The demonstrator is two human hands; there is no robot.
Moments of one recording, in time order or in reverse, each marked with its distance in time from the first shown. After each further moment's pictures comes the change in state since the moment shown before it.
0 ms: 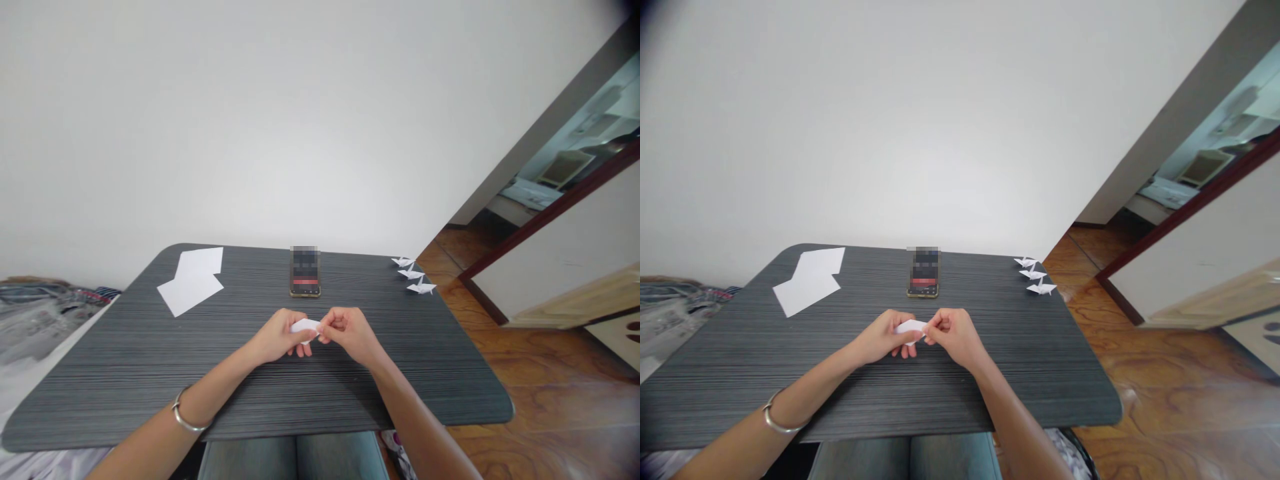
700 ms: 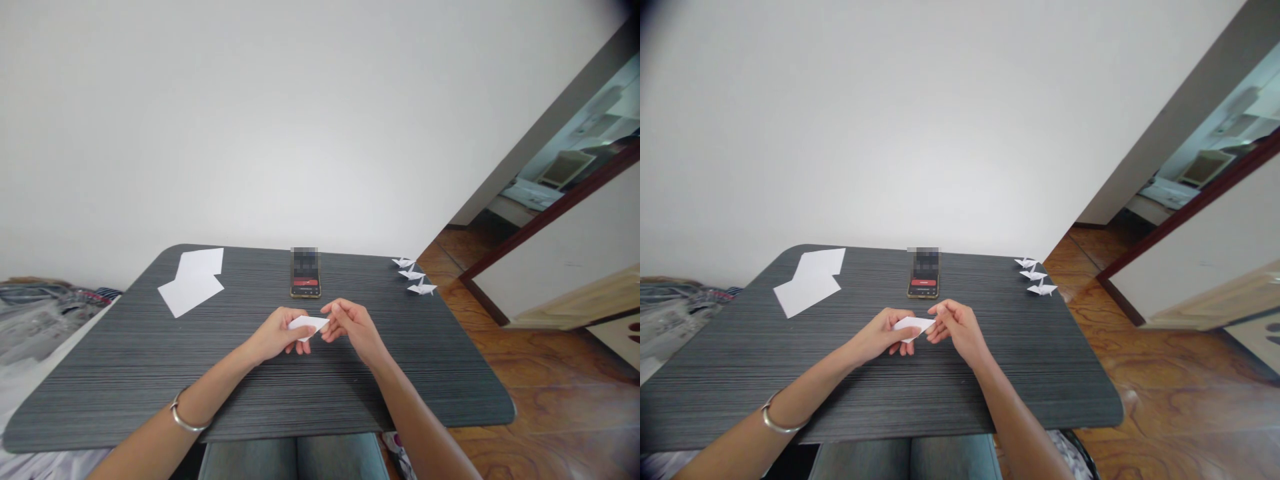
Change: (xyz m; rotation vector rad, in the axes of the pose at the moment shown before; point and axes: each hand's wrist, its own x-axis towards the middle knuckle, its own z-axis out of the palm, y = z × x) left_hand -0.002 0.002 -0.004 -0.135 -0.009 0.033; right_hand 0.005 0.003 -0.003 0.292 0.020 0.021
